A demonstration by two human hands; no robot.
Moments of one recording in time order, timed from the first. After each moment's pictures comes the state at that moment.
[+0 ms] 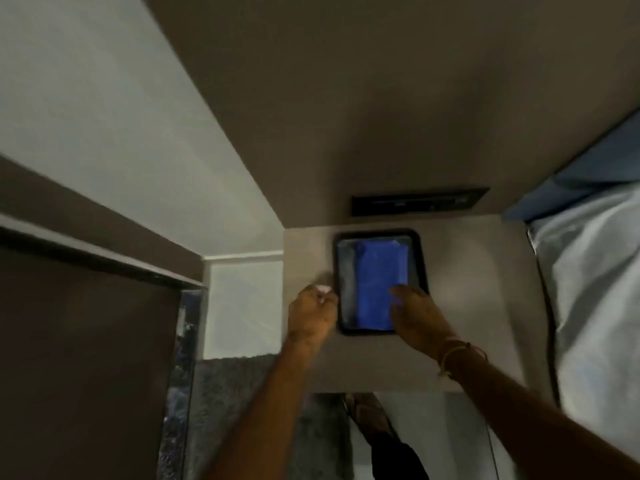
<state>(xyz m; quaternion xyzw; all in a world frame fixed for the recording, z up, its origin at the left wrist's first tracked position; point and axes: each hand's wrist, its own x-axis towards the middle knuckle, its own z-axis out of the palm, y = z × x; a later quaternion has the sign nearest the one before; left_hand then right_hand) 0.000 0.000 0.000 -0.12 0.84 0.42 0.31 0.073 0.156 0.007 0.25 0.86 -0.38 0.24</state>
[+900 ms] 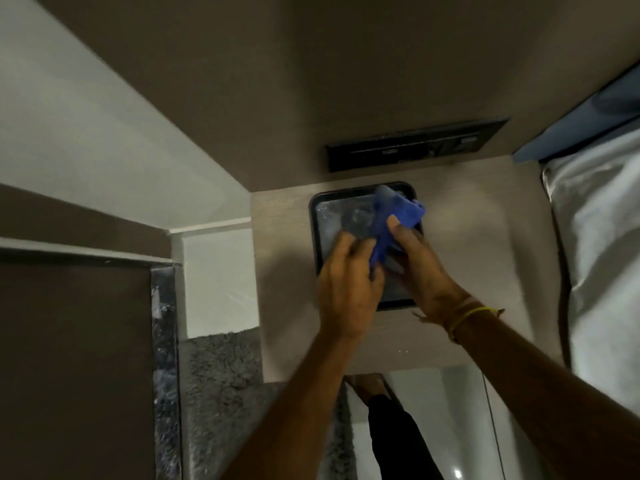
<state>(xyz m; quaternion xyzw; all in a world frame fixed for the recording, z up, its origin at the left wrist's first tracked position) 0.014 0.075 -0.040 0.21 0.91 0.32 0.14 0.043 0.186 -0.053 0.37 0.52 -0.77 0.08</state>
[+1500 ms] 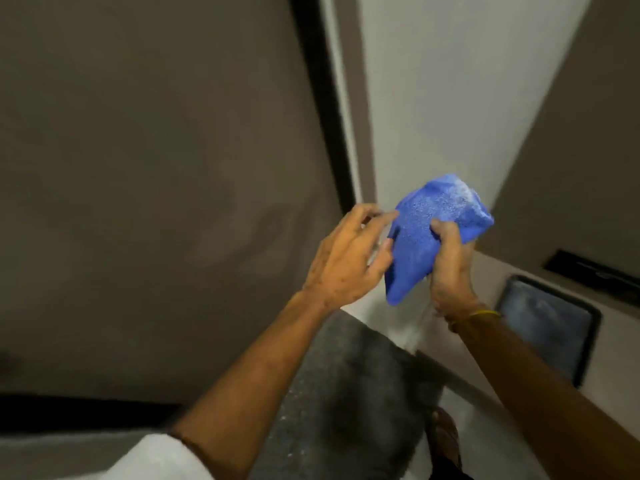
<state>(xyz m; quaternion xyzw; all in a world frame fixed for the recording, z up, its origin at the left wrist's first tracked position) 0.147 -0.248 0.289 0.13 0.95 0.25 -0.16 0.111 -0.110 0.254 0.11 0.58 -0.80 0.02</state>
